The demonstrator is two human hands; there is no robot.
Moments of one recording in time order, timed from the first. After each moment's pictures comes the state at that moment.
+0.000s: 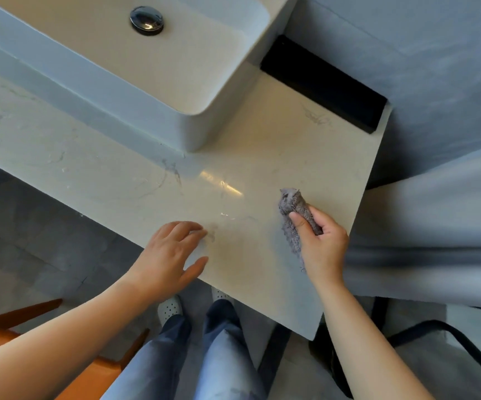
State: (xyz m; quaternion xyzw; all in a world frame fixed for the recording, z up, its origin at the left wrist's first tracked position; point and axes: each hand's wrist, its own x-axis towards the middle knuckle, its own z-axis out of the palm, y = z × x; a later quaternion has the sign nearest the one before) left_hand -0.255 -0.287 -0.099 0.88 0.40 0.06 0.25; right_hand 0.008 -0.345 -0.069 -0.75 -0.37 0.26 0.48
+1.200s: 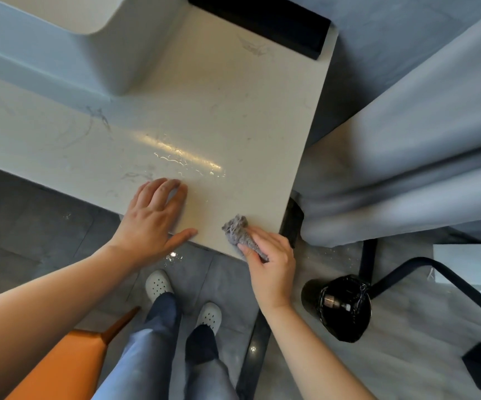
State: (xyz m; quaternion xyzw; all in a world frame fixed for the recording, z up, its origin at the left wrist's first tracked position) left_hand -0.193 -0.351 -0.126 0.92 0.38 -0.02 0.11; right_hand -0.011 -0.507 -0.130 -0.79 -0.45 0.14 0.40
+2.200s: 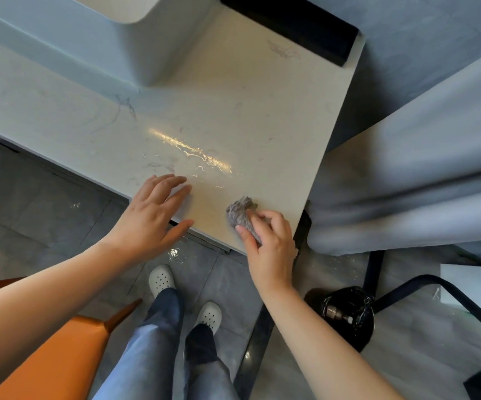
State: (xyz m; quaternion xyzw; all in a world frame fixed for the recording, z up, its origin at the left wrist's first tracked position) left_hand -0.224 -0.353 -0.118 0.91 0.37 0.05 0.17; right_hand -0.020 -0.477 -0.135 -0.78 -0.54 0.09 0.31
